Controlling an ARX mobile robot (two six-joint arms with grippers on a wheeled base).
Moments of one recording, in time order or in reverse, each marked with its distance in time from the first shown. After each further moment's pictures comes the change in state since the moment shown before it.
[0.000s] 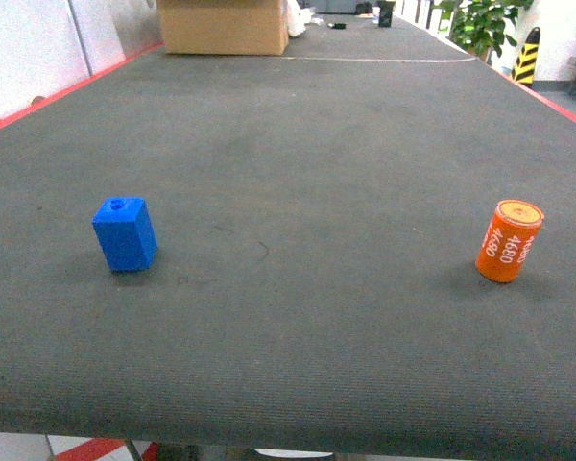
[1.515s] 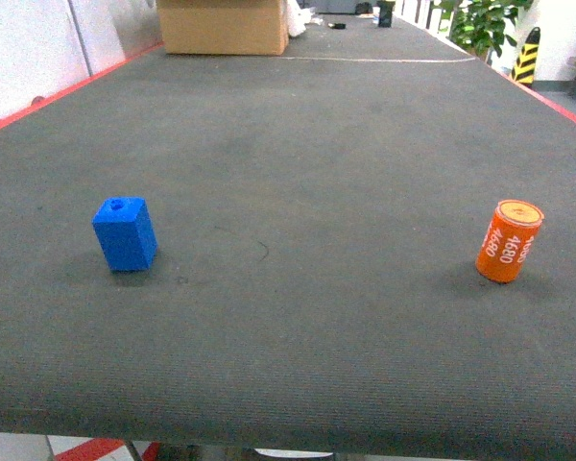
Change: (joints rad) left arm 0.000 0.000 0.000 0.000 0.000 0.000; right arm 0.000 0.000 0.000 0.000 0.000 0.000
